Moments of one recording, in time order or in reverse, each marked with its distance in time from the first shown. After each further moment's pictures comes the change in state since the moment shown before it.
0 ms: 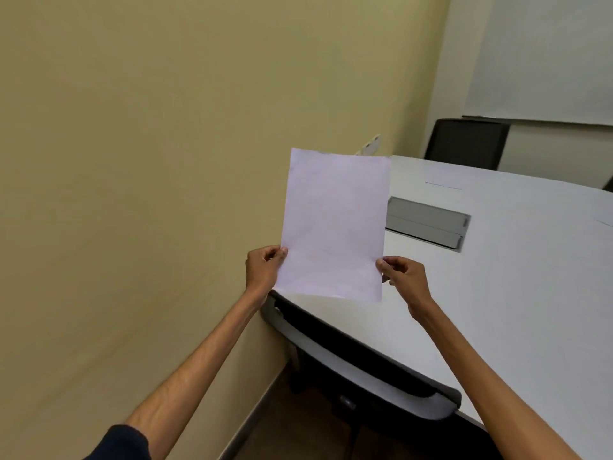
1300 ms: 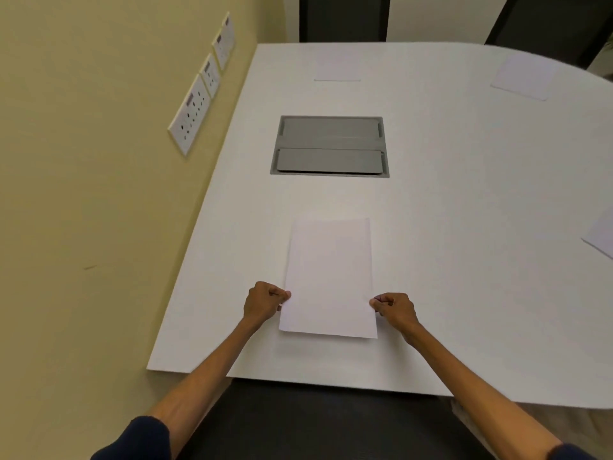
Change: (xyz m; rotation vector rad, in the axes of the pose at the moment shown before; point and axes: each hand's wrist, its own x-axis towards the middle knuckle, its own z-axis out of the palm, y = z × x) left_hand 0.185 -0.222 0.233 0.617 -0.775 -0.338; right_hand 0.114 0.243 -0.060 -0.341 0.287 0.793
